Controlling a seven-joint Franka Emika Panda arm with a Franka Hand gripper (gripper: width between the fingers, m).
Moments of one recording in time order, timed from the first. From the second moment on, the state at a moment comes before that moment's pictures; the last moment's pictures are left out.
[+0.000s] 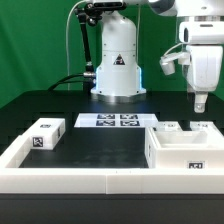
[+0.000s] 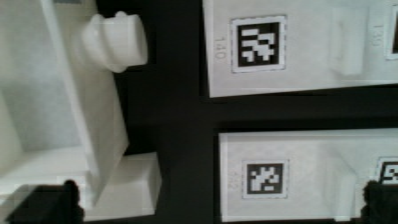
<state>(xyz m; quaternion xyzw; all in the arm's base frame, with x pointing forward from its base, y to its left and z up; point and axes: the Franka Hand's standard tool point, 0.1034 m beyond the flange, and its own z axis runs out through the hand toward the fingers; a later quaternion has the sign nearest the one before) 0.462 0.129 0.075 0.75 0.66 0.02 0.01</state>
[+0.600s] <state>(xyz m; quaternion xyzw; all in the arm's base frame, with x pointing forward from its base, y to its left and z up) 0.429 0.157 0.040 0.76 0.65 0.02 -0.02</state>
